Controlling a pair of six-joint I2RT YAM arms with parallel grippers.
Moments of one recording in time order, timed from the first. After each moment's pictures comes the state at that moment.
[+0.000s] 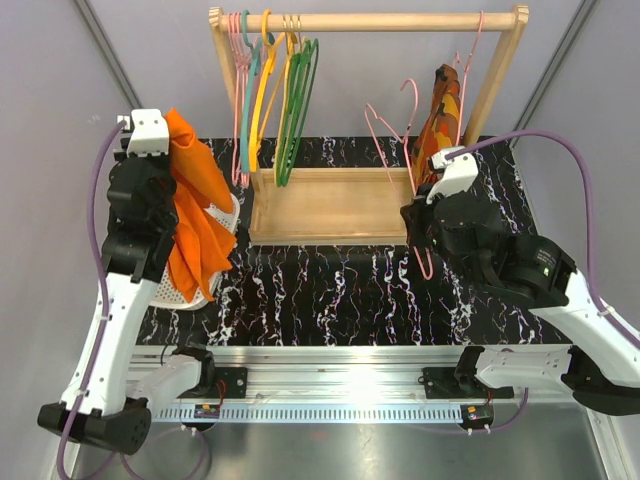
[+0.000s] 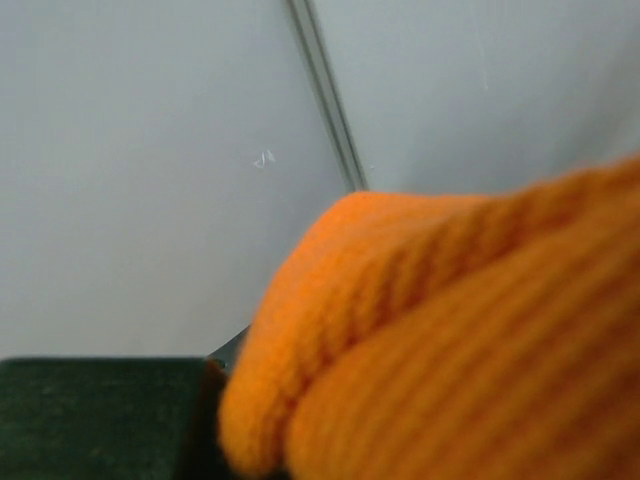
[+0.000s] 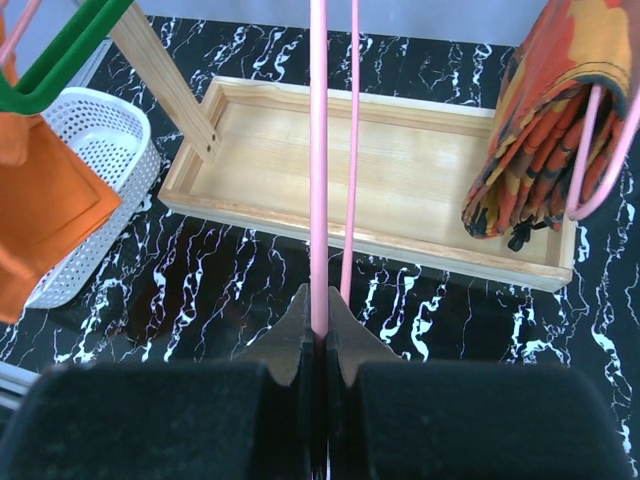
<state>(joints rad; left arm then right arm) -0.21 0.96 1.28 -0.25 -0.58 0.33 1.05 1.08 1.60 -0.92 0.70 0.42</state>
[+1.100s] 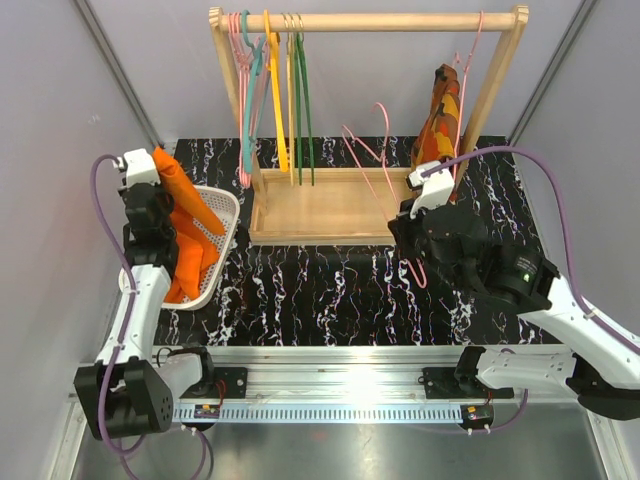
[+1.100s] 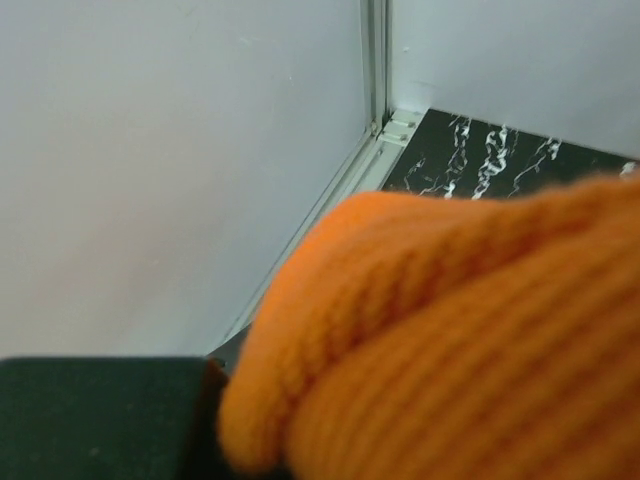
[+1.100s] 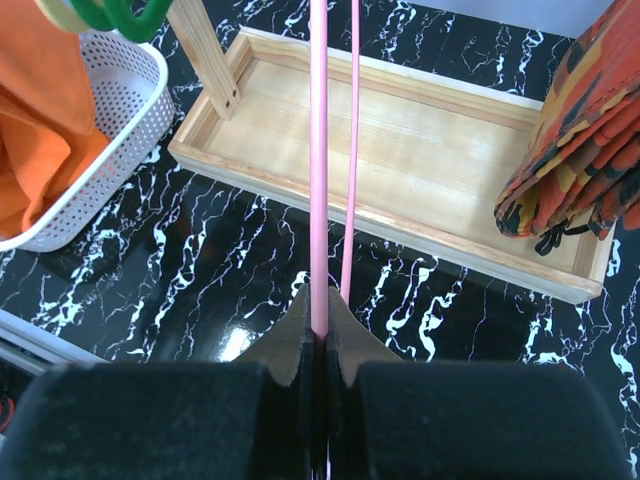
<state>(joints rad) 0.12 1.06 0.86 0.06 -0.40 0.06 1.05 1.03 1.44 -0.82 0.58 0.34</state>
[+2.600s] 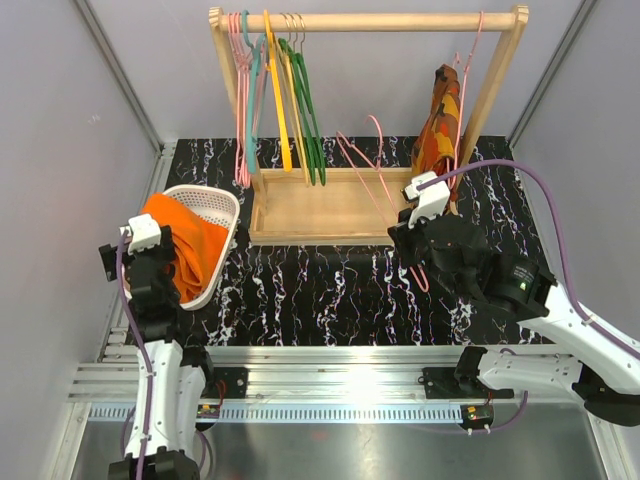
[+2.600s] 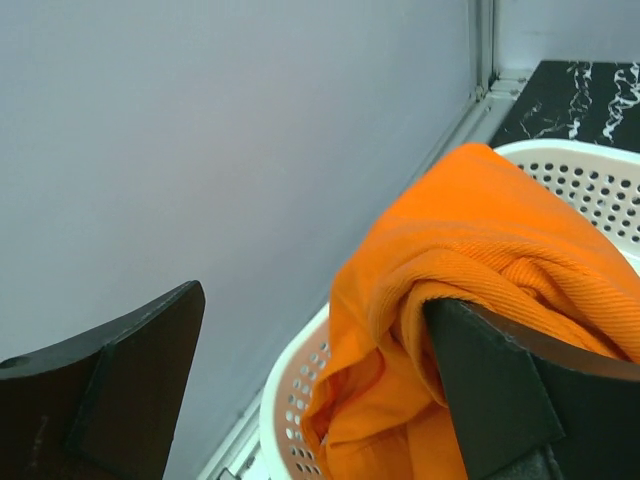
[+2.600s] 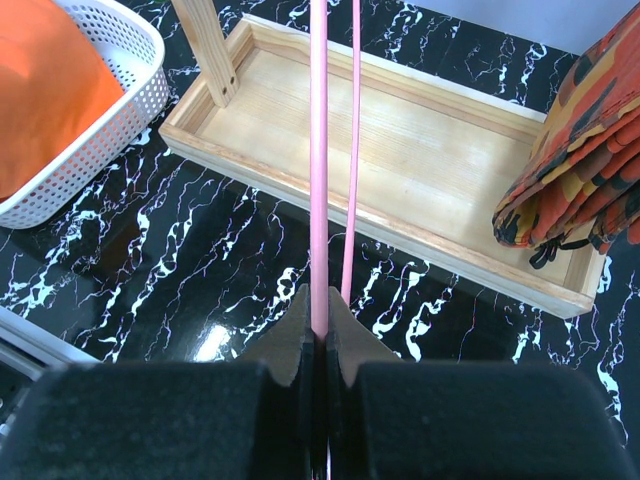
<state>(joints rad) 0.20 0.53 0.38 0.15 -0.43 0.30 1.05 0.97 1.31 -0.73 0.55 0.25</state>
